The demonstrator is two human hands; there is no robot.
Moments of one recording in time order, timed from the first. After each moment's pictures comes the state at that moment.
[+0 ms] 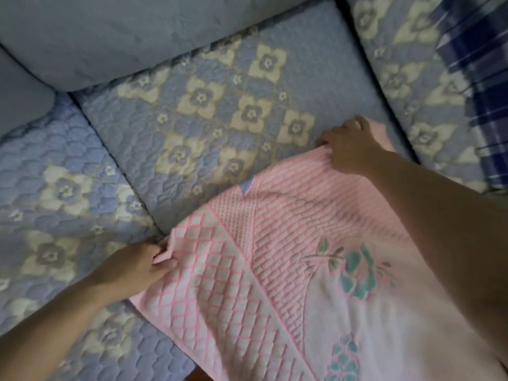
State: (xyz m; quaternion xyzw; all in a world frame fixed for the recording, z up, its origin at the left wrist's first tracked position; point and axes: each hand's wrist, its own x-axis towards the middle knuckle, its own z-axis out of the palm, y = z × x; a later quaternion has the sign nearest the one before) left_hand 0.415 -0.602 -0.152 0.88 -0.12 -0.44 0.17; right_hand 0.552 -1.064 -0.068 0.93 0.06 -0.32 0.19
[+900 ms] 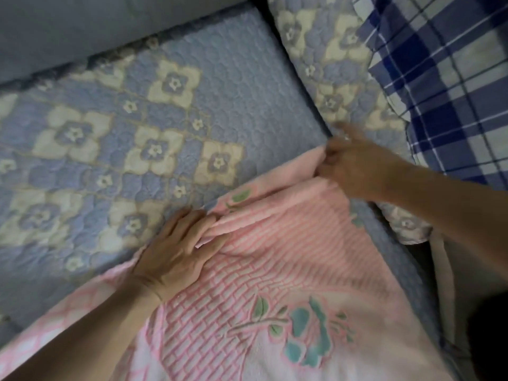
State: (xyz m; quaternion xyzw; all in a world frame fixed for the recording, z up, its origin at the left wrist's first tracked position) left_hand 0.492 -0.871 -0.202 0.86 -0.45 0.04 0.24; right_hand 0.568 -1.229 -0.030 0.86 0.37 -0.23 0.26
